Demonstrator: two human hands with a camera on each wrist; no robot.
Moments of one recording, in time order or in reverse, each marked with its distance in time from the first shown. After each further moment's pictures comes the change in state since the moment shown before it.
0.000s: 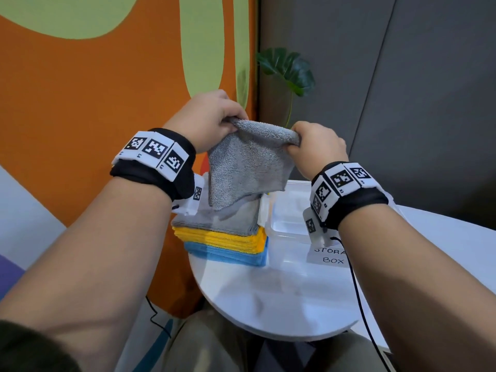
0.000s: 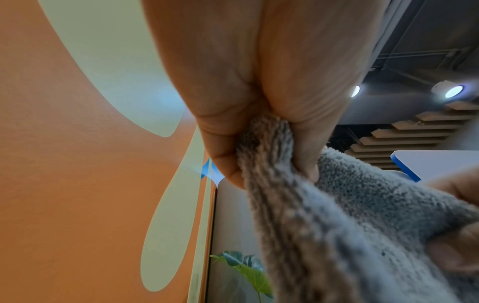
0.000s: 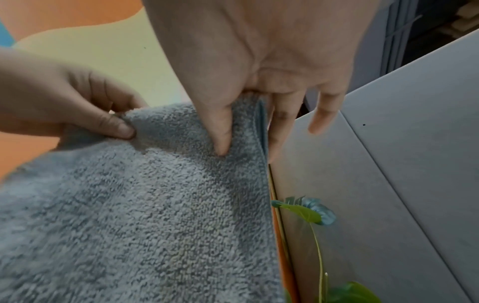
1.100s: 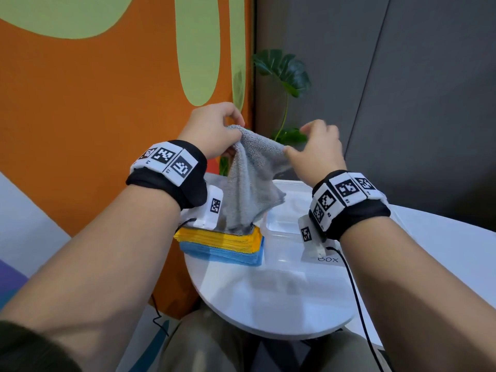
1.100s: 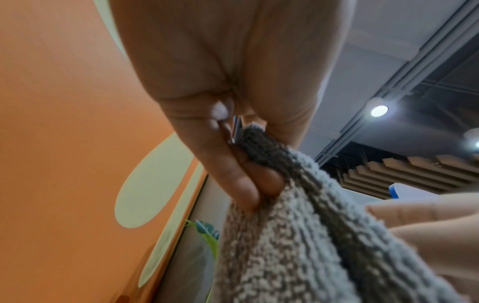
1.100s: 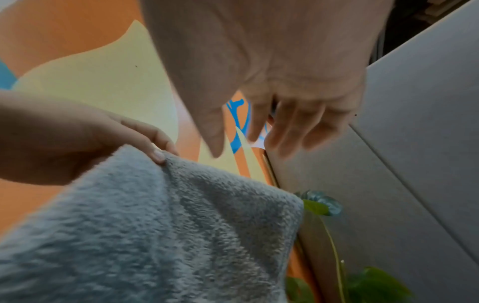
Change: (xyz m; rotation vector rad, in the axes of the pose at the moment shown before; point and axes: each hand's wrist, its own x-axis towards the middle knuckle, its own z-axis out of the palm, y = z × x) left_hand -0.001 0.019 0.024 -0.453 0.080 -0.386; right_hand -0.015 0.005 0.001 0.263 0.061 0.188
